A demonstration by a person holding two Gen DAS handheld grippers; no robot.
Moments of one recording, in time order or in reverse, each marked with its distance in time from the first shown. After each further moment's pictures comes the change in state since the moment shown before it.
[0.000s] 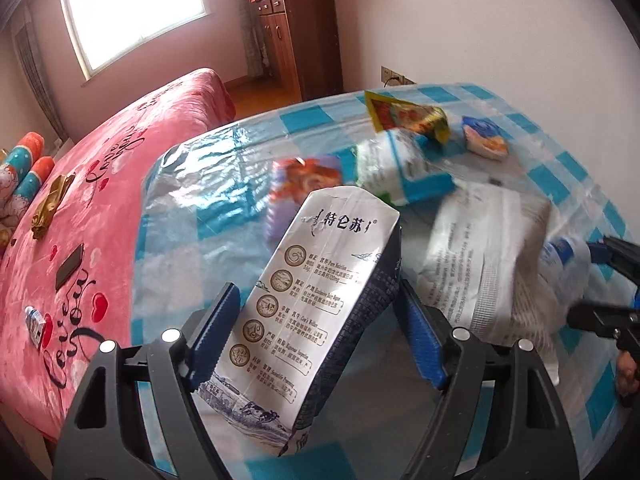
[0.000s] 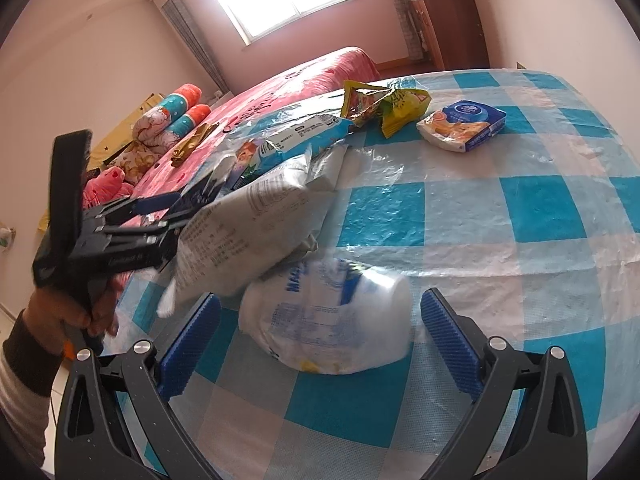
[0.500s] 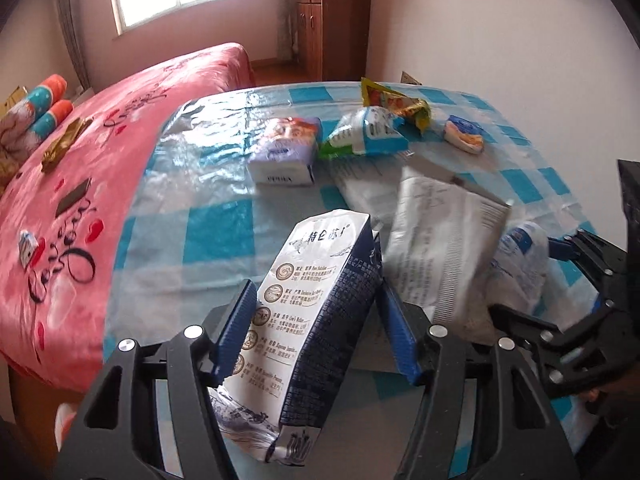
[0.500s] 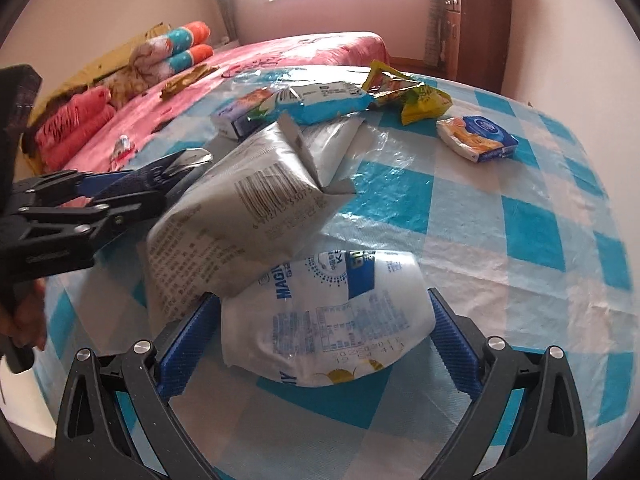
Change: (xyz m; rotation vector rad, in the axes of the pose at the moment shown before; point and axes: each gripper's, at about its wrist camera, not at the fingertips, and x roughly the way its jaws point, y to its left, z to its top) left arm -0.039 -0.024 -0.045 -0.192 0.025 -0.012; right arm 0.009 0.025 -0.014 -0.257 0.103 -0.157
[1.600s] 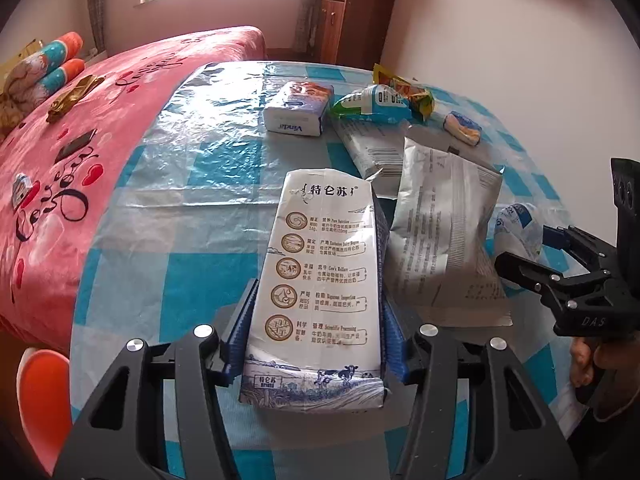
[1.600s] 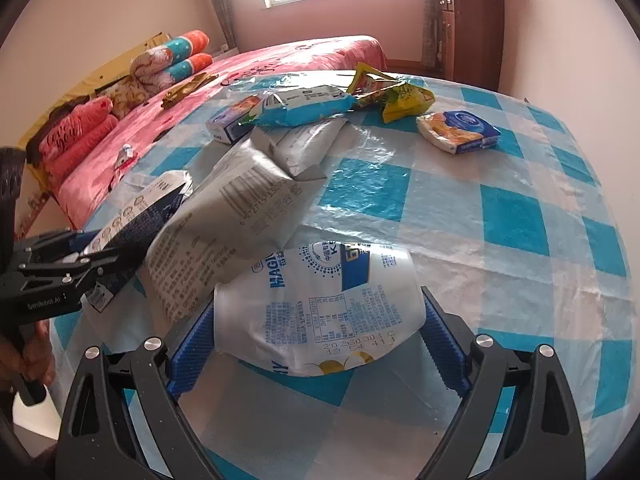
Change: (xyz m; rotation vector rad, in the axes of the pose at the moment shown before) left arm -0.008 0.006 -0.042 -0.136 0.002 -0.037; right arm -0.014 -0.017 -0.009 0.045 -0.026 0.026
